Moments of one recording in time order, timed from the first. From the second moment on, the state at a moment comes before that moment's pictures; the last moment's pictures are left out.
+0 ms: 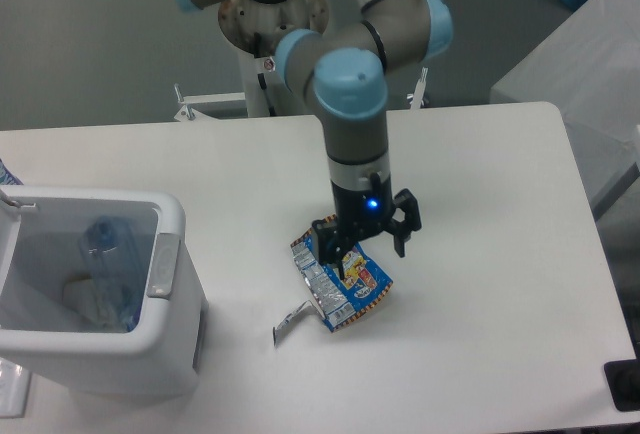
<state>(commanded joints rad) 2.52 -1.94 -1.83 -0.66 1.54 0.20</state>
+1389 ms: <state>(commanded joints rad) 2.51 -2.08 -1.82 -0.65 1.54 0.48</state>
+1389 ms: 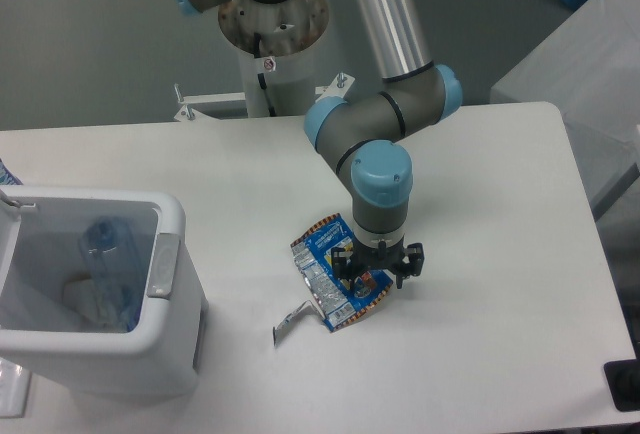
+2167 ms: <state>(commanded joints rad) 2.52 -2.01 -1.81 -0.65 1.43 0.41</state>
